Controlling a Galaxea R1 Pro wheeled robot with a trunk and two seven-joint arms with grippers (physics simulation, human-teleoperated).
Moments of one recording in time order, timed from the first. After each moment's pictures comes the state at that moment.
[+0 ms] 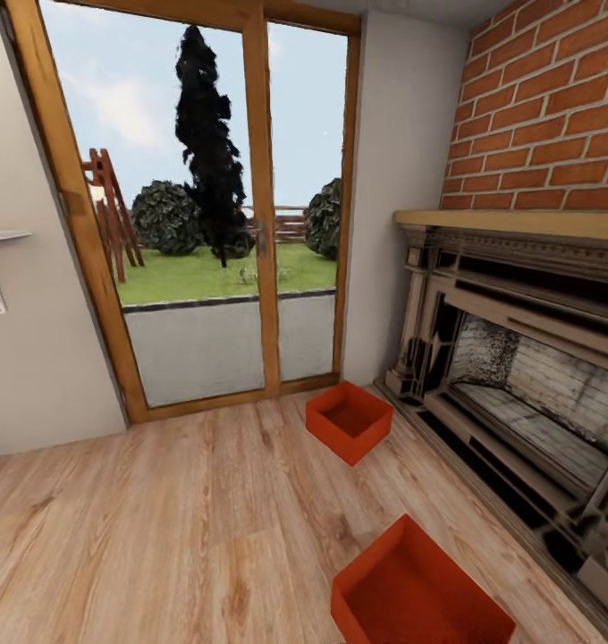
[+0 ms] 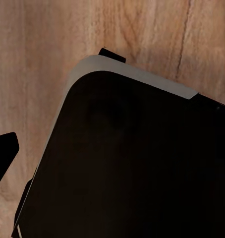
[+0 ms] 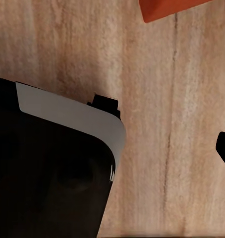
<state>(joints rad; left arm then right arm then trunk) 0.00 0.00 0.01 -0.08 0.40 -0.12 0.01 -0.17 -0.06 0.47 0.03 -0.19 -0.12 0.08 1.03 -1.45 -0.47</state>
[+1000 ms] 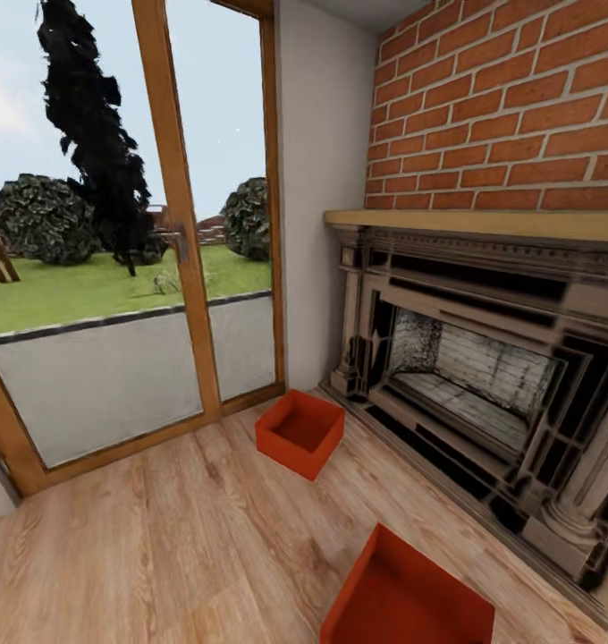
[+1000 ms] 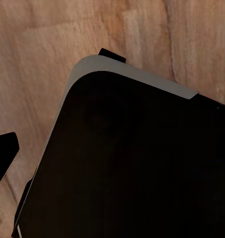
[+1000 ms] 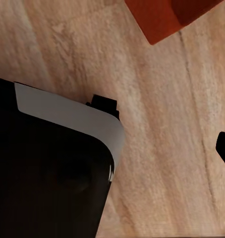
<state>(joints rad) 0.00 0.00 0.01 -0.08 0.40 -0.12 0.01 -0.17 -0.06 0.47 0.03 -0.19 -0.12 0.08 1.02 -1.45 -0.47</state>
